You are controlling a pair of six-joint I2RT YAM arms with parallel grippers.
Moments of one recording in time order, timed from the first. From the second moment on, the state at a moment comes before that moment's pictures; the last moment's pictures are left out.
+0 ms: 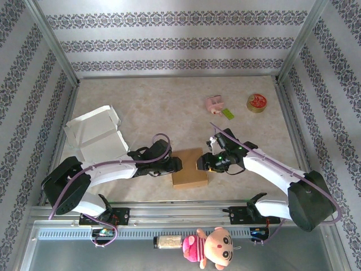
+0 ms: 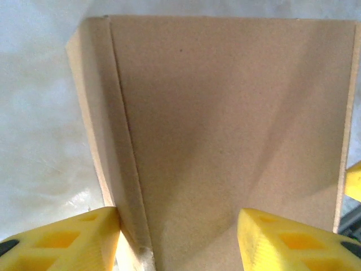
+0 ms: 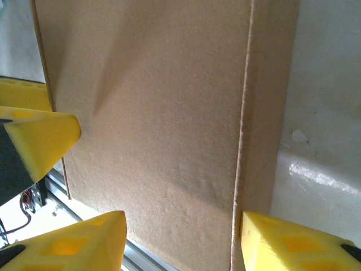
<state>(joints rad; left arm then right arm) -0.84 1.45 0.70 -0.19 0.15 -1.02 0.53 1.25 0.67 -0.55 -0.52 0.59</state>
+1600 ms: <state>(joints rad) -0.39 1.39 1.25 -0.26 -0.02 -0.62 0.27 1.82 1.63 -0.30 -0.46 0.50</state>
